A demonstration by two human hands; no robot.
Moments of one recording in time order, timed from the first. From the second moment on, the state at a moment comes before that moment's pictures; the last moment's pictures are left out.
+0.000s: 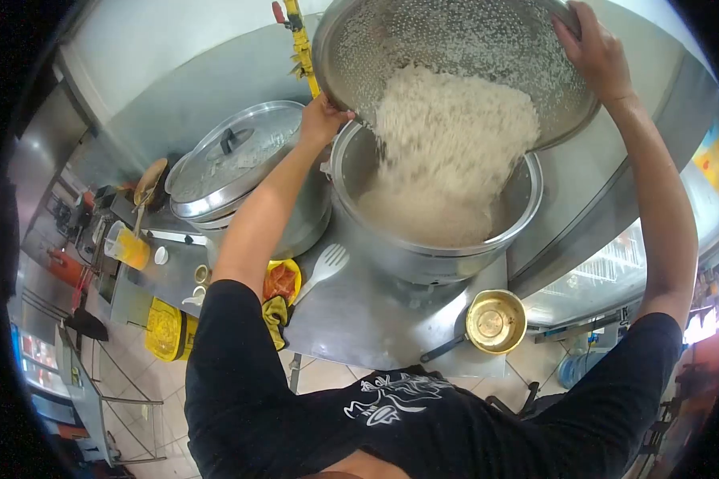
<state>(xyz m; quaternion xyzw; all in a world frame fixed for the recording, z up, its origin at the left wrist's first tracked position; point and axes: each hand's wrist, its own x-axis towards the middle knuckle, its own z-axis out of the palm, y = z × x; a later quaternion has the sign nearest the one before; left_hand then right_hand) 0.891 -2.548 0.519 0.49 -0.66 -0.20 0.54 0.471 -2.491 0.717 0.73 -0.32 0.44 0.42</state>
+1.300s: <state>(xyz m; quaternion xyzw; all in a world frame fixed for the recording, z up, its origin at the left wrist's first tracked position) 0.859 -2.463 0.522 0.31 -0.53 -0.03 0.79 0.491 -2.479 0.749 0.73 -0.25 0.46 0.45</state>
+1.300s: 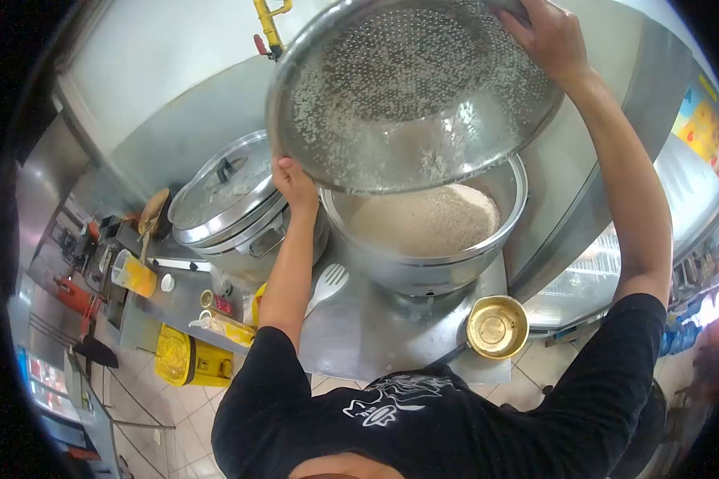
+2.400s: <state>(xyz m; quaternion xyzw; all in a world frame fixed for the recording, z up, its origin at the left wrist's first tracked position) 0.844 -2.465 0.628 0.34 -0.63 -0.06 0.69 0.743 -2.514 0.741 0.44 0.11 0.63 -0.63</state>
